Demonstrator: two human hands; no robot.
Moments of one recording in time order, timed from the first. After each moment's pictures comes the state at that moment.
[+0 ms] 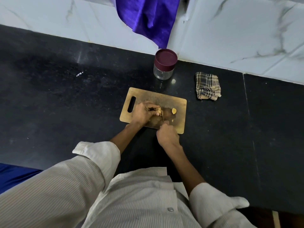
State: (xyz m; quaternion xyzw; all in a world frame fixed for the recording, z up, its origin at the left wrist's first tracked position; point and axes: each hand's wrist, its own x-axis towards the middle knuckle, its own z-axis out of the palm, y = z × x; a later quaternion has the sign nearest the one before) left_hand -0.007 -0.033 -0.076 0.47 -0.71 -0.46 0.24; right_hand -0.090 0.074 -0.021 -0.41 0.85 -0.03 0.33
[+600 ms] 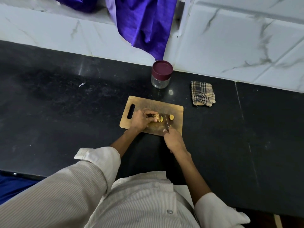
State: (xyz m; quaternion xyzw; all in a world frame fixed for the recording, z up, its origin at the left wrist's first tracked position) left_hand -0.001 -0.031 -0.072 0.47 -0.70 -0.48 0.23; right_hand -0.109 0.089 -0.009 -0.36 0.84 -0.13 0.39
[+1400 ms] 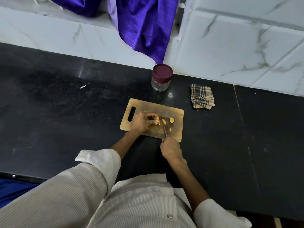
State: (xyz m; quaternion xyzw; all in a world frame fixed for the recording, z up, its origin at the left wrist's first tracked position) left_hand -0.004 -0.034 -0.077 0.47 -0.71 -0.48 0.21; right_hand -0.098 0.099 -0.022 -0.37 0.86 -0.05 0.36
